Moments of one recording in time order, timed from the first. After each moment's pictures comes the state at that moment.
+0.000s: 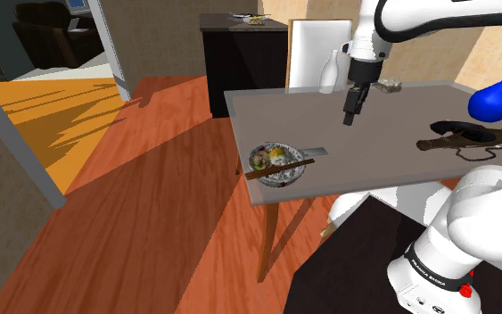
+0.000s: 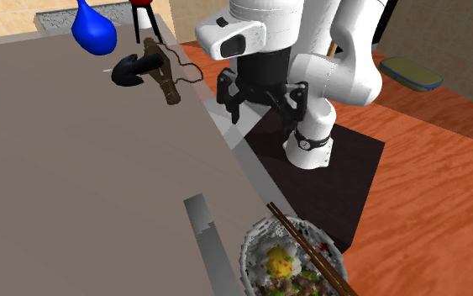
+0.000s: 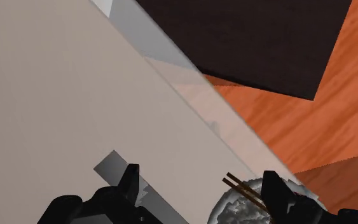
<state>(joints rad) 0.05 -0.65 -0.13 -2.37 -0.07 1.67 -0.27</state>
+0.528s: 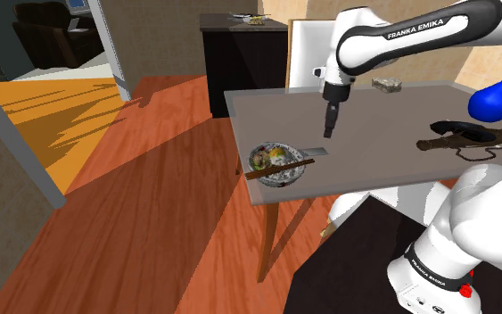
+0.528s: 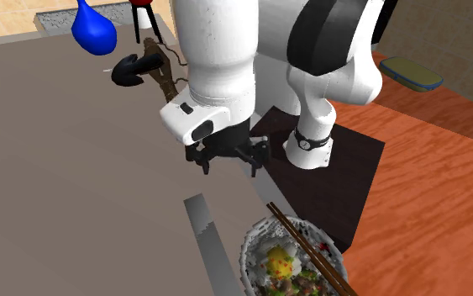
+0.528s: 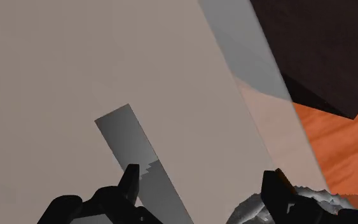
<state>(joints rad) 0.12 -0.41 -0.24 -2.37 -0.10 1.94 -0.57</state>
